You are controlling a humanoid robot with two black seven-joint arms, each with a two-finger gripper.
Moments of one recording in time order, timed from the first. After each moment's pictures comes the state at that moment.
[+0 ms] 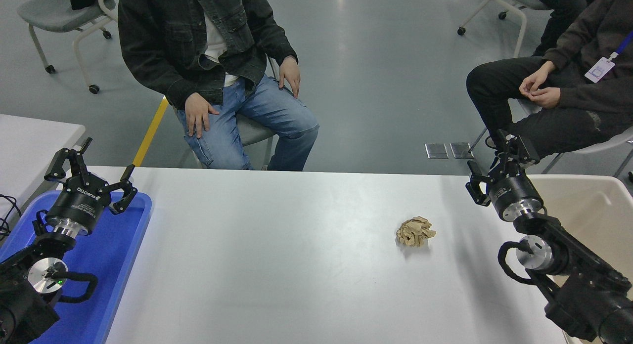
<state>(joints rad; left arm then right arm) -0.59 0.43 -0.63 -0.25 -0.08 -0.82 -0.58 0.52 -0.36 0.86 0.92 -0.36 -0.07 0.29</state>
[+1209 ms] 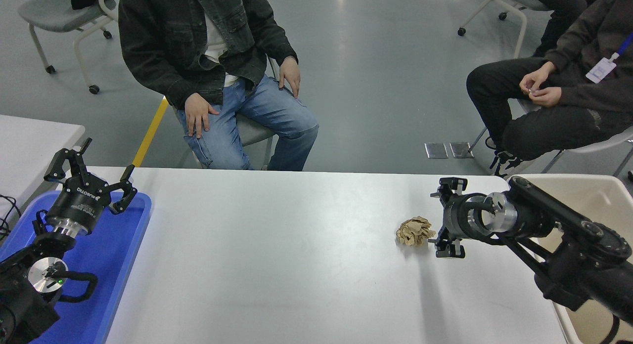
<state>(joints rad) -0.59 0.43 -0.63 -0.25 -0.08 -0.82 -0.58 0.73 -0.37 0.66 1.31 -0.40 -0.71 -0.80</state>
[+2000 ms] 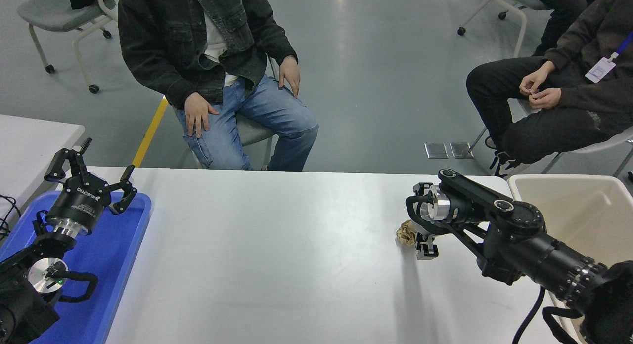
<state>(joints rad) -0.59 0.43 -0.63 -0.25 -0.08 -0.82 -0.58 0.84 -0.12 0.57 0.86 -0.44 -0.70 -0.76</state>
